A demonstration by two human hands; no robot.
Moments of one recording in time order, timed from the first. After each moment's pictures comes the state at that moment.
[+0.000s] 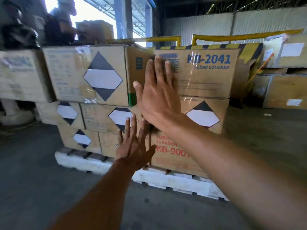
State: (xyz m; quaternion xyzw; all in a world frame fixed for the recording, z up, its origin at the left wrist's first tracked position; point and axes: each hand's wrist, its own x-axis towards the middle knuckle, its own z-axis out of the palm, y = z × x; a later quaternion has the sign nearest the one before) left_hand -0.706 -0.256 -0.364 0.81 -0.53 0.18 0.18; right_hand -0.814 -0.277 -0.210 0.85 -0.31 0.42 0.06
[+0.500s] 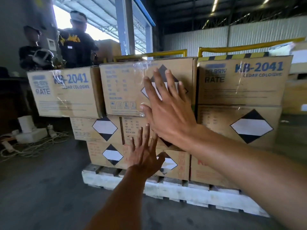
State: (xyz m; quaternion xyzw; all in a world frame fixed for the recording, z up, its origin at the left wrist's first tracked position) left_hand -0.542 -0.217 -0.369 0.79 -0.56 0.20 0.14; right_hand -0.684 -0.209 -0.216 0.86 -0.27 0.38 0.20
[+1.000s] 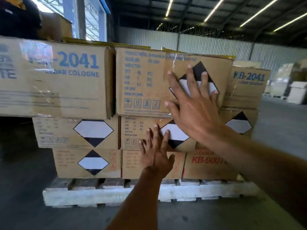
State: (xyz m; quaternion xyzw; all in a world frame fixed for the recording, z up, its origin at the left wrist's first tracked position) left_hand -0.496 -0.263 -0.392 0.69 -0.67 0.10 0.25; right_hand -0.614 -0.208 -0.216 0.79 -0.47 0.32 0.25
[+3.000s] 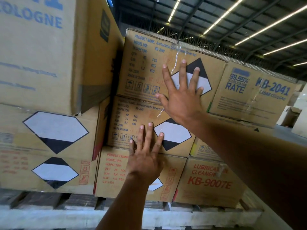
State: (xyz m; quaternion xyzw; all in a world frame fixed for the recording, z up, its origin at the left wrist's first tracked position) left_hand -0.468 -0.359 -0.415 0.67 -0.68 0.16 0.24; right_hand -0.561 -0.395 -0.228 0.76 -0.48 0.29 0.32
